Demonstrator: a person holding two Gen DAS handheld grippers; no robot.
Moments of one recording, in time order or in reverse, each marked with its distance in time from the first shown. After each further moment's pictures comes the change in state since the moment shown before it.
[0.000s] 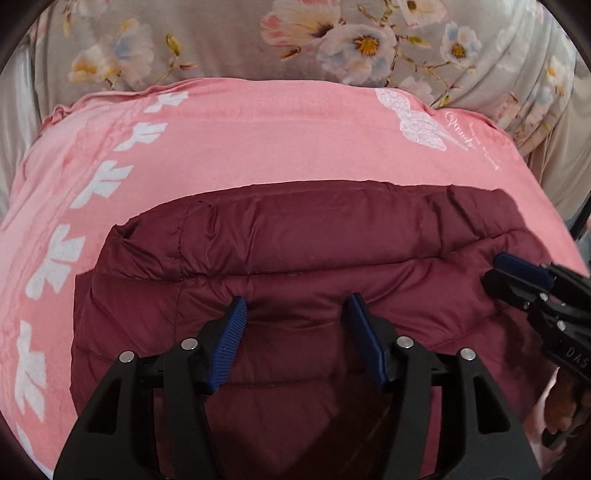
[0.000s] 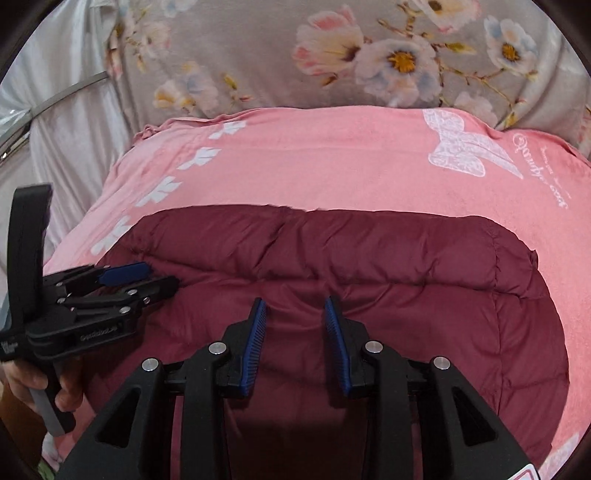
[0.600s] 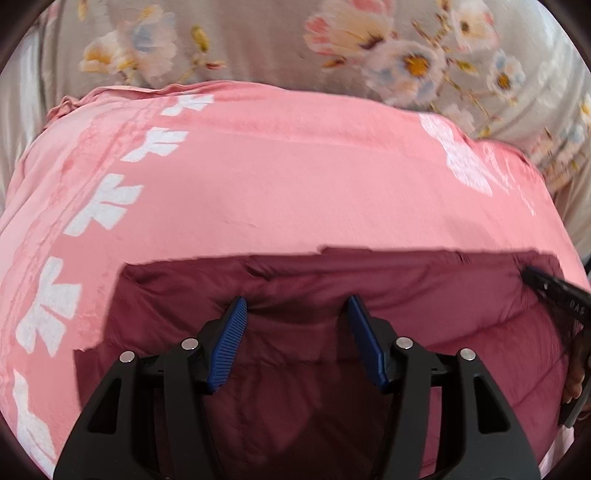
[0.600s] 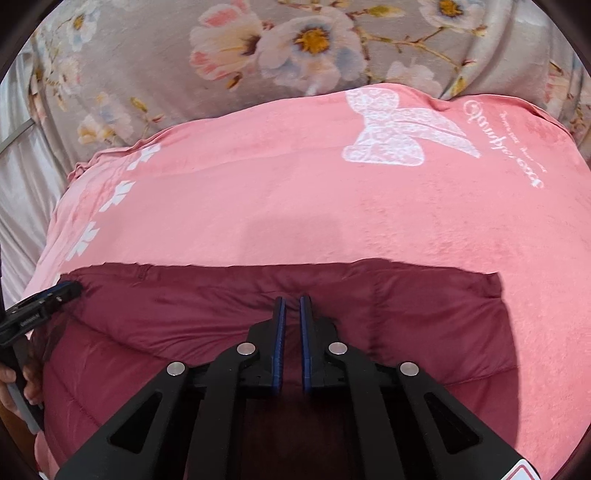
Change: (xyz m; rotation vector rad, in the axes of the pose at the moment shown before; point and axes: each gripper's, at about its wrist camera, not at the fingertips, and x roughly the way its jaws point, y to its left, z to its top) left arm 0.041 0.059 0.056 -0.115 -0.042 0.036; right arm 0.038 -0.112 0.047 0.159 0.013 -0.130
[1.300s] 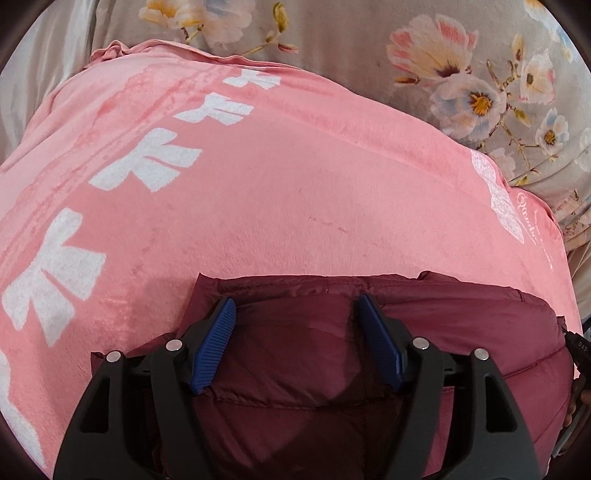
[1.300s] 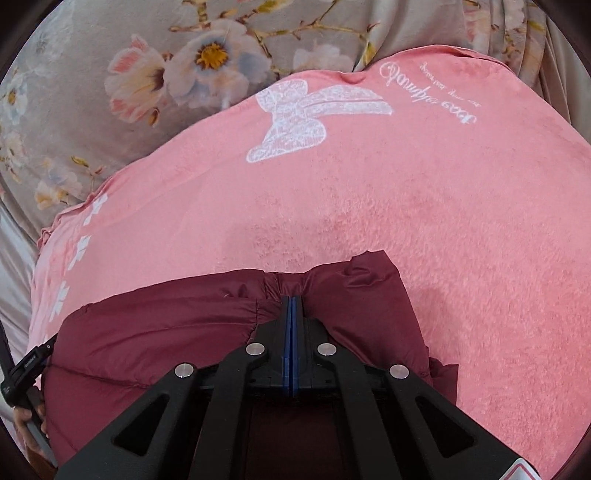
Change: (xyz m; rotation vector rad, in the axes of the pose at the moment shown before) left arm 0.027 0.065 -0.006 -0.189 0.009 0.008; right arm 0.010 -0.067 -0.015 0.249 -0.016 -0.061
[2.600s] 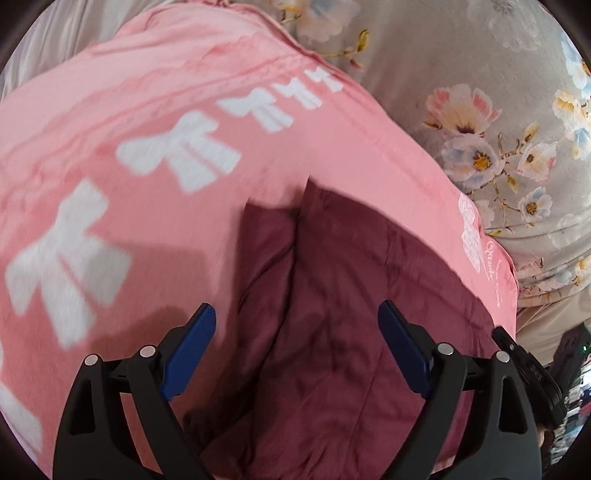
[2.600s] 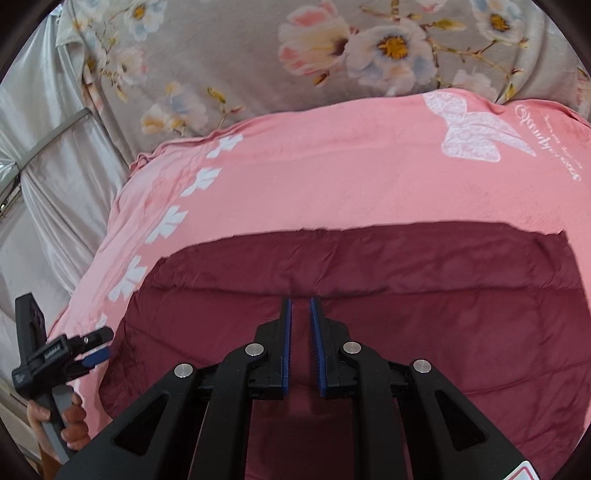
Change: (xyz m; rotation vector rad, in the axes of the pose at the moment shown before) left arm -0.111 0.082 -0.073 -0.343 0.071 -0.120; right arm -0.063 0.179 -0.069 -0.258 0.062 0.240
